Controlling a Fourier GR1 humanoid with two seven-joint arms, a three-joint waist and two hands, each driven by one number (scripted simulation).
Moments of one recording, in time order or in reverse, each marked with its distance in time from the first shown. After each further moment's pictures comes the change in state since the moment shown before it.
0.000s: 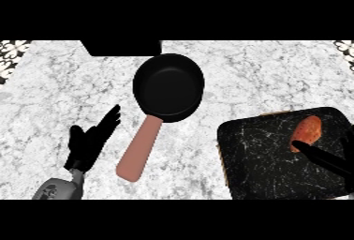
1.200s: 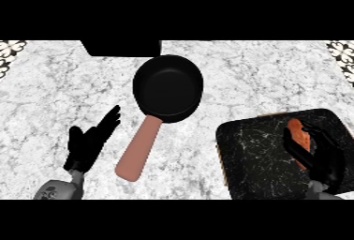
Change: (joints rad) left arm 0.017 -0.039 0.051 -0.020 -0.055 -0.049 0.018; right arm -0.121 0.180 -0.092 0.372 -0.058 0.057 -0.569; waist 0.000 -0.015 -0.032
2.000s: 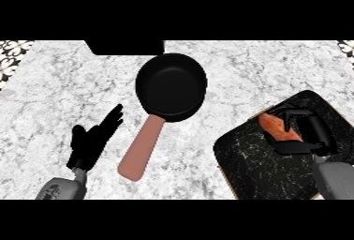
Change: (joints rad) left arm -0.015 -0.020 0.008 0.014 -0.017 -0.010 -0.007; right arm -0.201 -0.239 0.209 0.131 0.065 0.565 -0.225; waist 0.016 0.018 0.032
